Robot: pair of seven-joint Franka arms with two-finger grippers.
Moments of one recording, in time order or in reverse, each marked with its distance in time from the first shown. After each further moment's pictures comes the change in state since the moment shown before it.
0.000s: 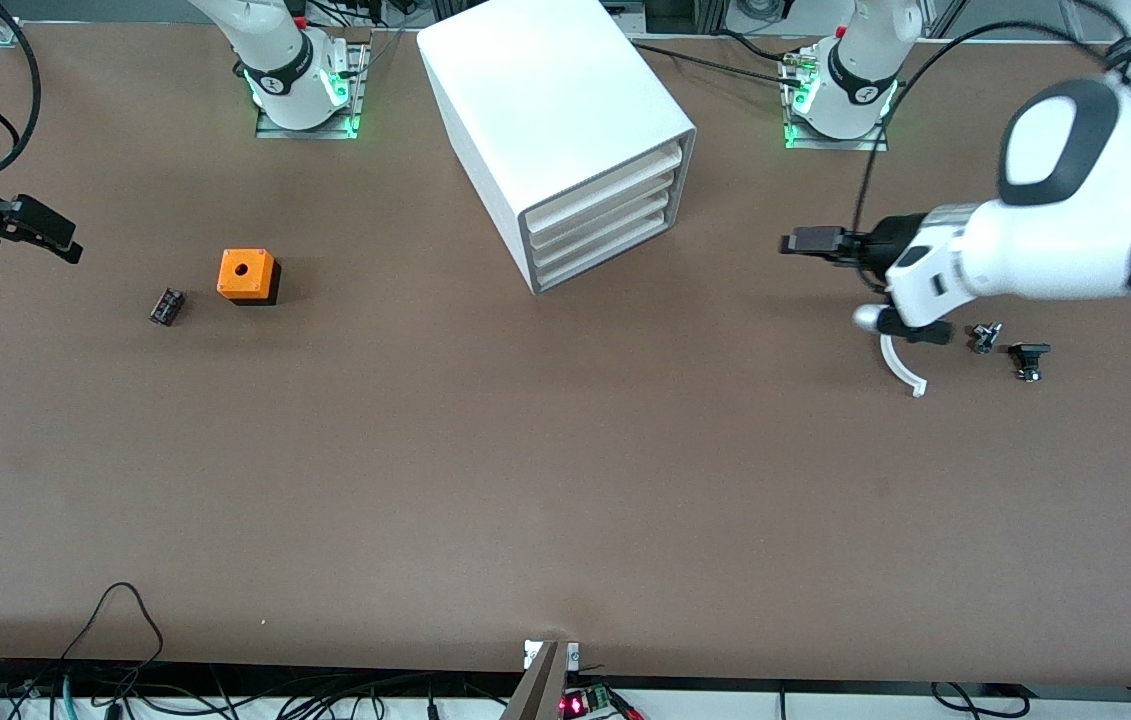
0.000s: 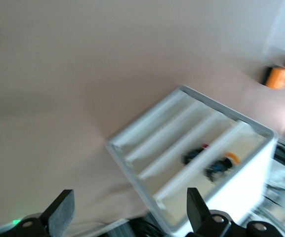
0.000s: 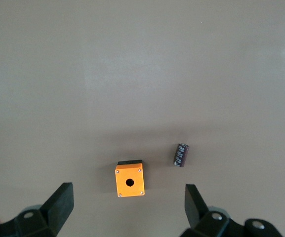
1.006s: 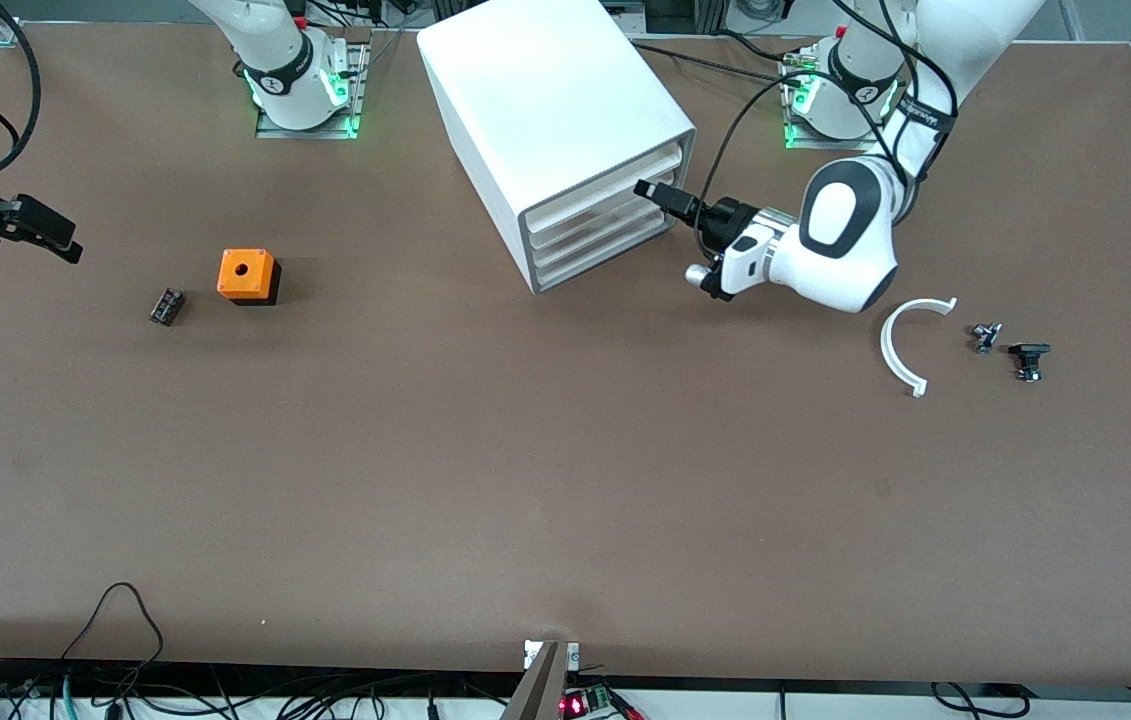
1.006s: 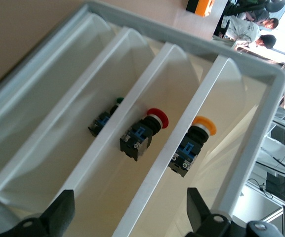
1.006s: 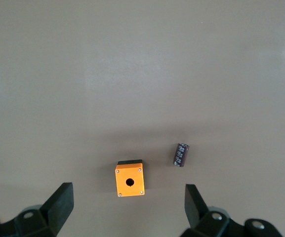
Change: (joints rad) left arm -0.138 0.098 -0.093 -0.385 -0.479 0.191 0.442; right arm 0.000 0.000 0.001 0.003 0.000 -0.003 -0.001
